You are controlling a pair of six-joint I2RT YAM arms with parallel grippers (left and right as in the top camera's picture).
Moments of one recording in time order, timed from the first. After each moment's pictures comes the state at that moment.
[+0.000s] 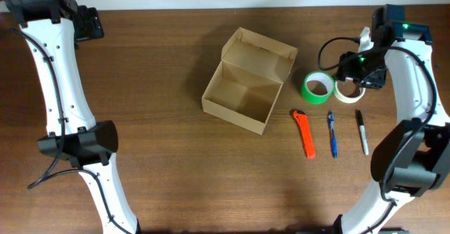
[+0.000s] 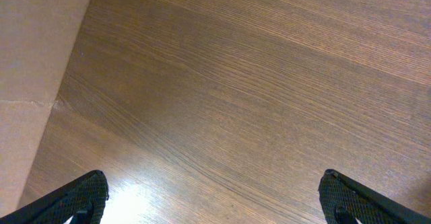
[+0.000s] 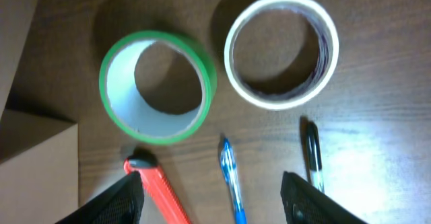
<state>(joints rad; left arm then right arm) 0.14 2.33 2.89 -1.68 -0.34 -0.13 -0.19 1.99 1.81 -1.23 -0.09 0.08</state>
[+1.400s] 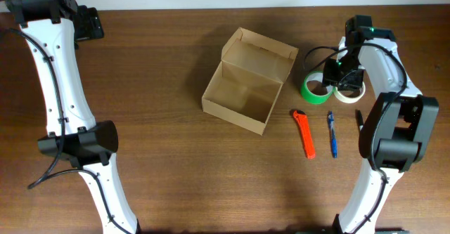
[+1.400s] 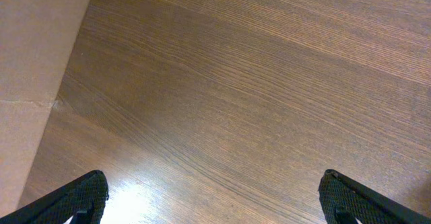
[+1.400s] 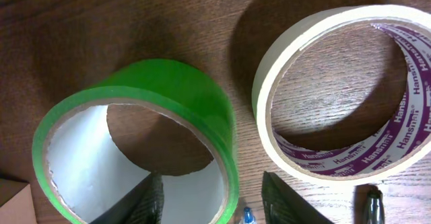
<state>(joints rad) 0.14 2.33 2.89 -1.68 -0.34 -0.13 -0.13 2.20 1.81 -1.11 -0.06 0.13</state>
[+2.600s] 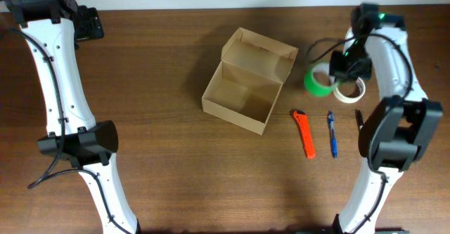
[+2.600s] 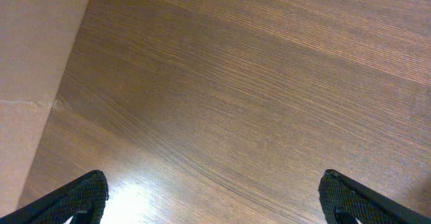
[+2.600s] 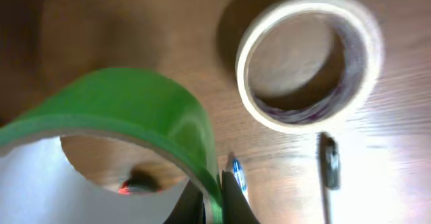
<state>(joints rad) 0.14 2.33 2.89 -1.68 -0.34 -0.13 -0.13 2.20 2.03 -1.35 -0.03 0.14</state>
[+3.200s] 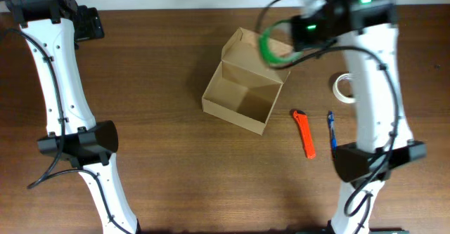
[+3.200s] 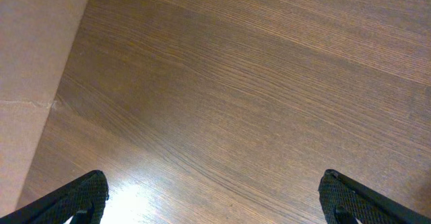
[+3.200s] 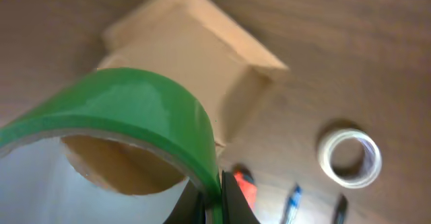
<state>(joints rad) 0.14 2.33 2.89 -1.68 -0.33 -0.13 0.28 2.08 2.55 -1.57 0.00 0.01</state>
